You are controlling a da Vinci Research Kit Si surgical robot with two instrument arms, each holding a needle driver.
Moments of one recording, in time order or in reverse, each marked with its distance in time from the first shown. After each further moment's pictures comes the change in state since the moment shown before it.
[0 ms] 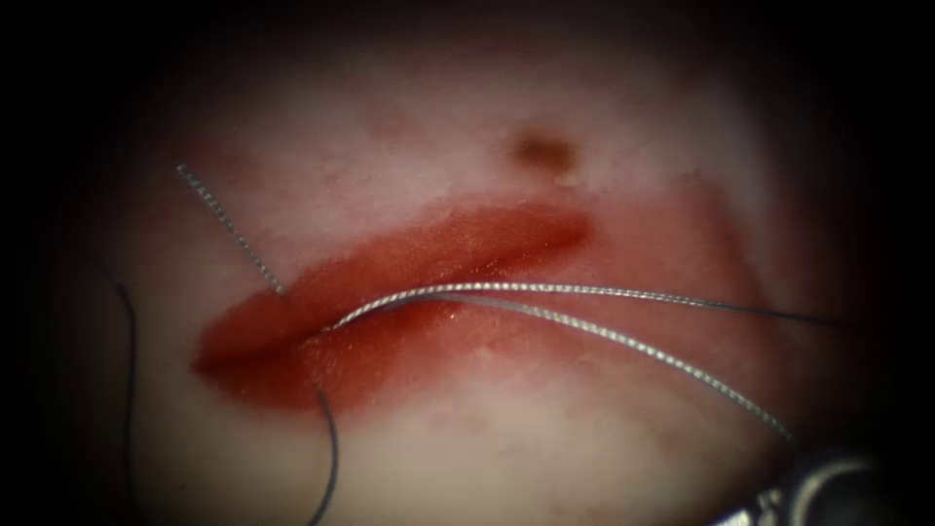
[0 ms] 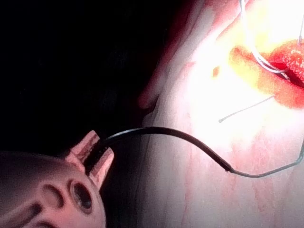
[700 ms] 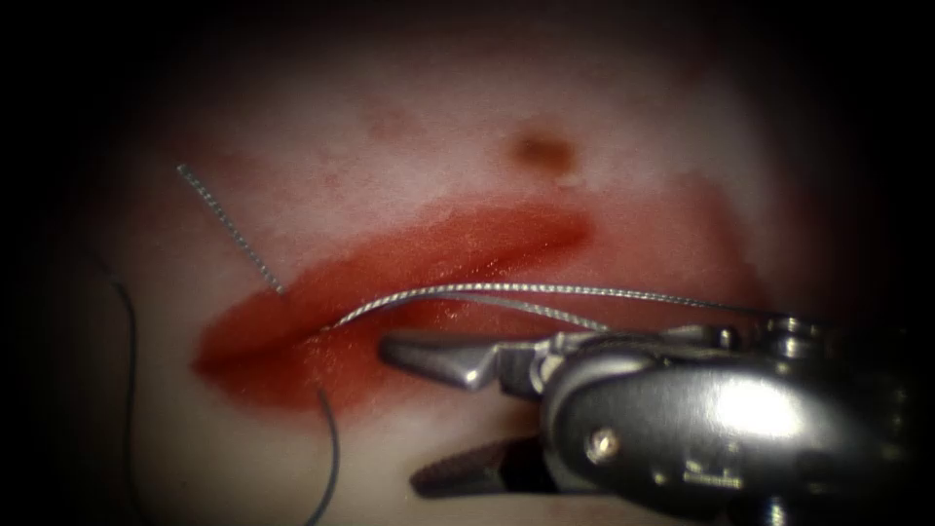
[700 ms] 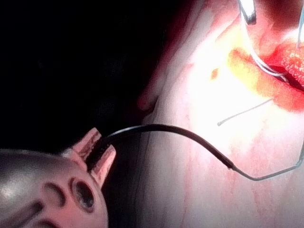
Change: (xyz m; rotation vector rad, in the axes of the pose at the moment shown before) right arm -0.001 0.006 0.008 -0.287 -0.172 -0.557; left arm 0.000 0.000 0.000 0.009 0.013 0.000
